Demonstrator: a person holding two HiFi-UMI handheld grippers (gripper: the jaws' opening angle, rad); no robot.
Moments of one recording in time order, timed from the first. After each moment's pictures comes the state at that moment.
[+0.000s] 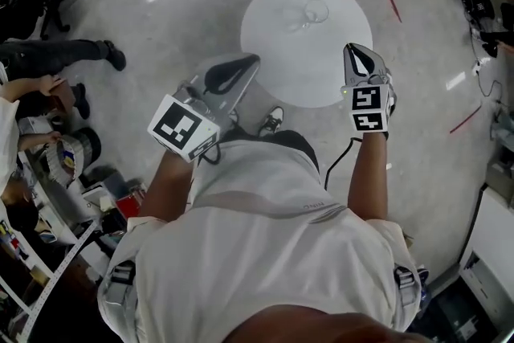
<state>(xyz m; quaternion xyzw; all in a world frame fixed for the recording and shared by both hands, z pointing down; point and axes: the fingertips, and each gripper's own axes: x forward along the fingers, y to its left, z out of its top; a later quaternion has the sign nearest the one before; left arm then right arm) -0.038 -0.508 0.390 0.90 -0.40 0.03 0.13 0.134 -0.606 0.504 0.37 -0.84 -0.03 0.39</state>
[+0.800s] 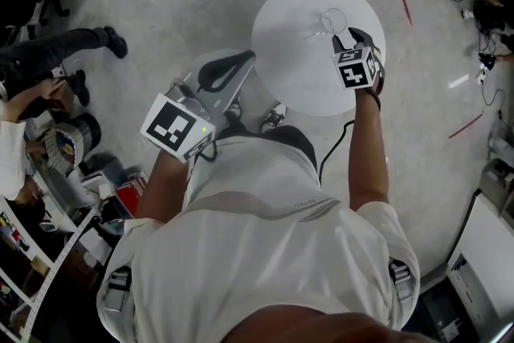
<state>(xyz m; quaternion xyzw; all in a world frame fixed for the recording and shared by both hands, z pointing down) -0.098 -0.565 0.415 0.89 -0.43 0.05 0.16 0.094 -0.703 0.649 0.33 -0.79 0.05 0.51</state>
